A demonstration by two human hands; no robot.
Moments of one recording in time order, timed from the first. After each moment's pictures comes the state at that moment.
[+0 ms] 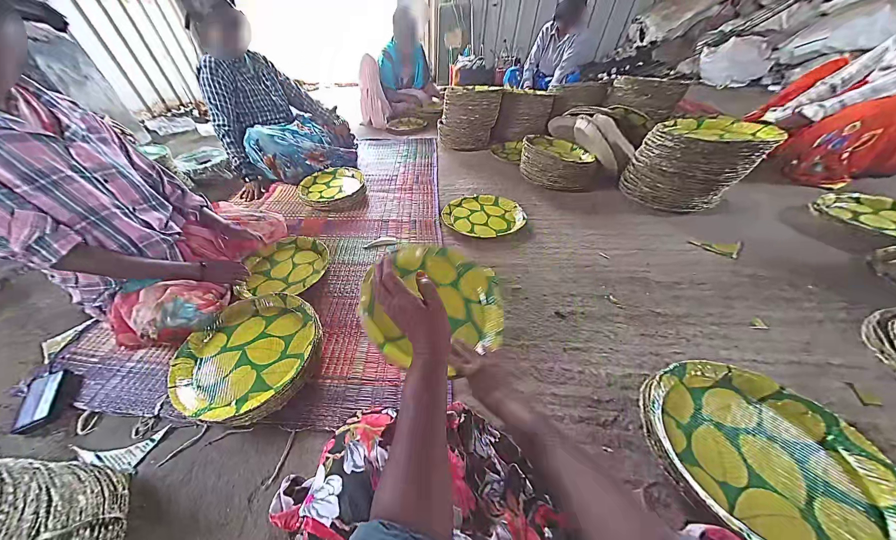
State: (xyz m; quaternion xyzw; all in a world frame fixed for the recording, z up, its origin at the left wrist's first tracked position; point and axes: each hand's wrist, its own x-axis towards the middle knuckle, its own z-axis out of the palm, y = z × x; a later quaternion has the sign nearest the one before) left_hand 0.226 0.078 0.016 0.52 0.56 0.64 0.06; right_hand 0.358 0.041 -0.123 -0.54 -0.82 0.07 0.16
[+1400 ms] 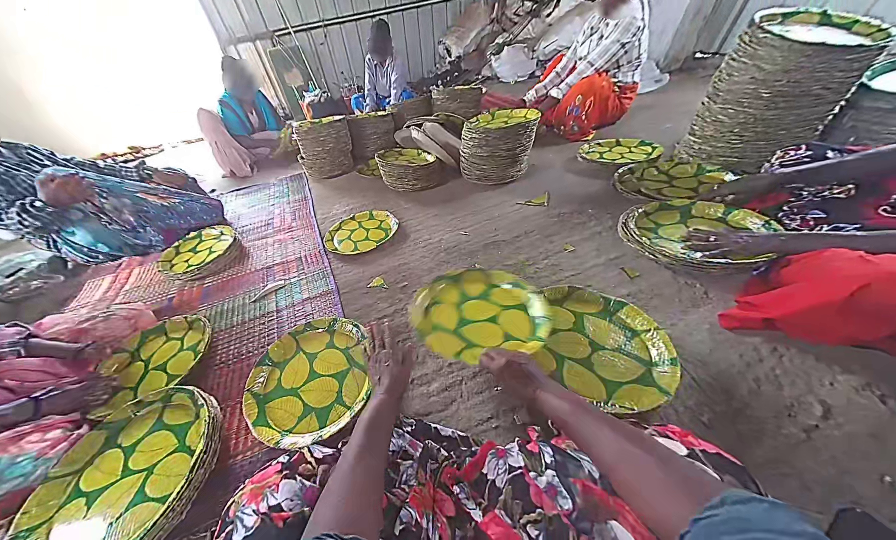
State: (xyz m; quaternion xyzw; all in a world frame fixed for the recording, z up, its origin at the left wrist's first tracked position) left_hand 0.331 0.043 -0.092 0.83 0.50 0.19 0.13; right_hand 0.559 -0.099 -0.092 -0.69 -0.71 0.09 0.07
